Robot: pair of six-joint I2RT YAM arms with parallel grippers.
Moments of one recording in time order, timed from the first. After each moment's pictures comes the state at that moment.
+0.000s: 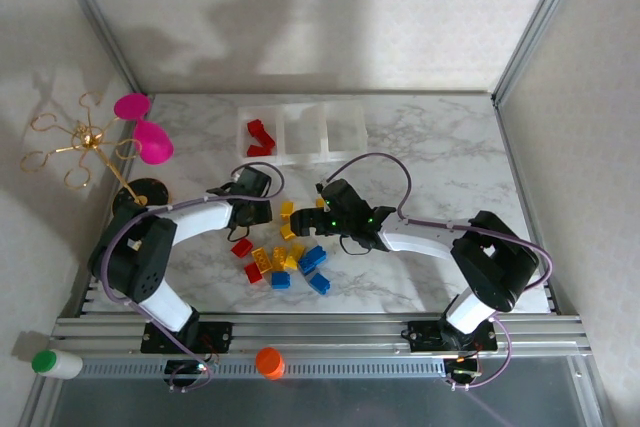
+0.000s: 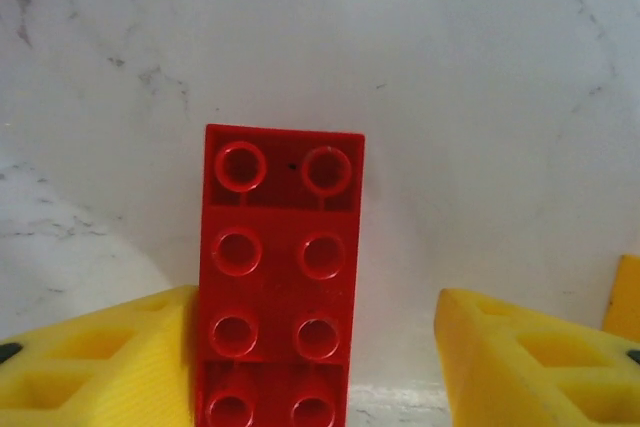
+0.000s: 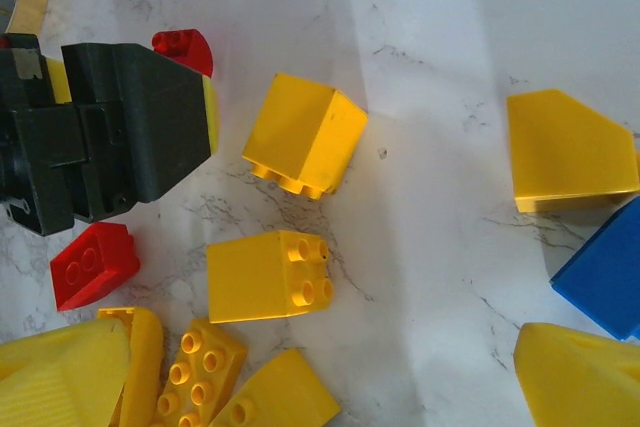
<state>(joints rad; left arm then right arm) -0.44 1.62 0.80 -0.33 -0.20 -0.61 0.90 1.60 0.85 0.00 -0.08 0.65</state>
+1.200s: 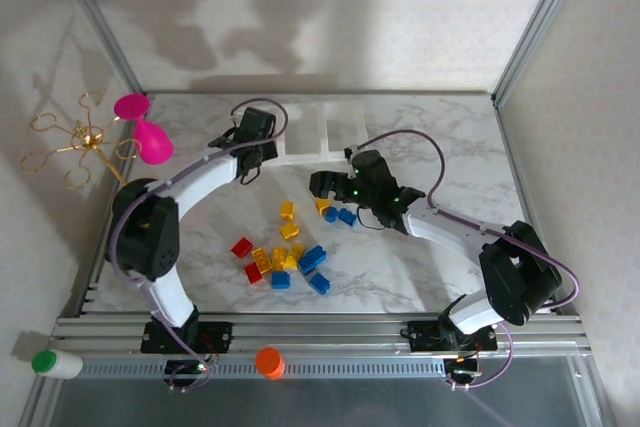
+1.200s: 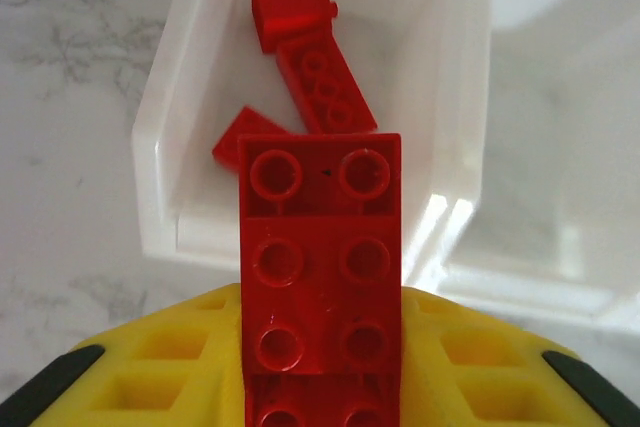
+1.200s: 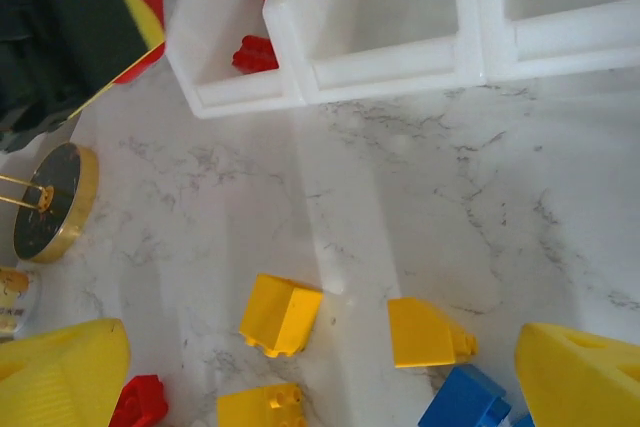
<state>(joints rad) -0.37 1.80 1.34 -0.40 -0.31 -0.61 0.70 1.48 0.90 0.00 -0.09 0.63</state>
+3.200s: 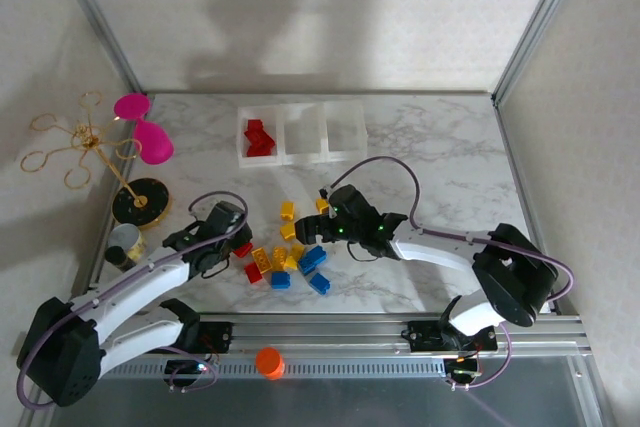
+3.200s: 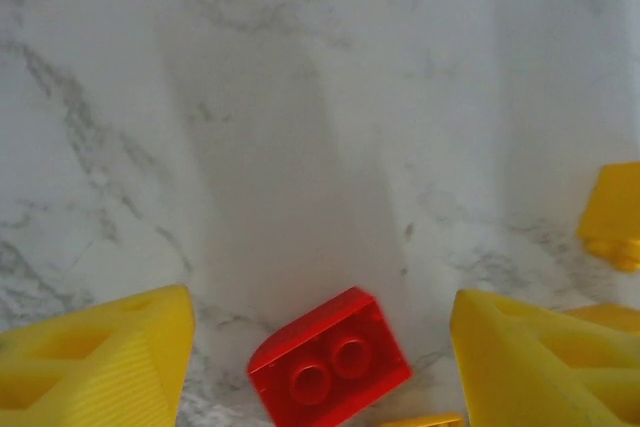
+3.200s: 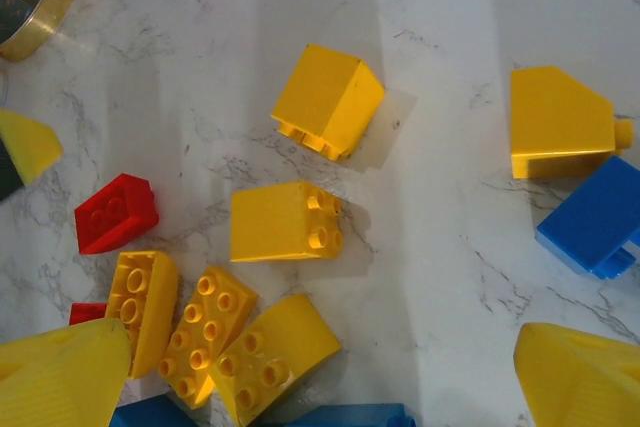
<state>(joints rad) -0.53 1.01 0.50 -0.53 -0.34 -1.00 0.92 1.49 0.78 -0.02 -0.07 0.59</state>
